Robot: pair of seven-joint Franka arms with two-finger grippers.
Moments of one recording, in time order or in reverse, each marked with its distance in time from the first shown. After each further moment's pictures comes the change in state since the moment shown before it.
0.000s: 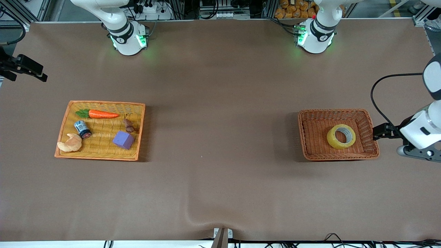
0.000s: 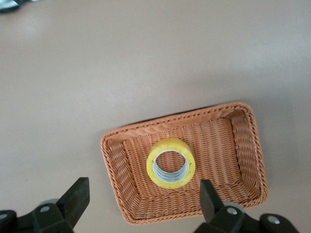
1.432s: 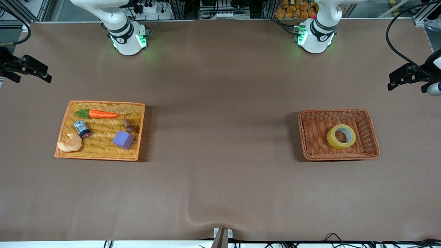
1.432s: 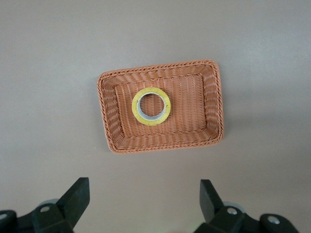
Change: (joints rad) left arm -0.096 -0.317 0.109 -0.103 -0.082 -0.267 -0.087; right arm 0.024 0.016 0.006 0.013 0.001 -0.004 0.000
